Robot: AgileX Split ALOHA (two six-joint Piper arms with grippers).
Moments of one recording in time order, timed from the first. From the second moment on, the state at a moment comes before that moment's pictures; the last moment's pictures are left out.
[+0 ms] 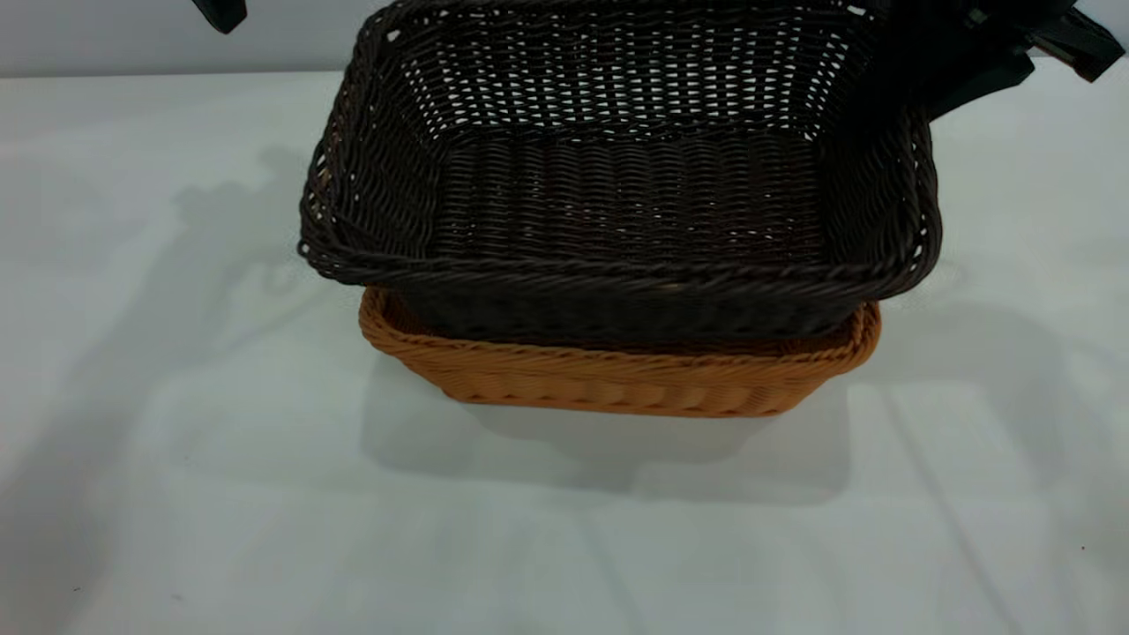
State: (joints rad) left arm -0.16 2.17 -1.72 0.04 0.72 0.41; right arm 0.13 1.93 -1.19 0.68 0.86 -0.34
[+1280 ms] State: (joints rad) left arm -0.16 2.09 -1.72 0.04 0.72 0.41; right arm 0.09 1.97 -1.25 0.64 0.76 -0.42
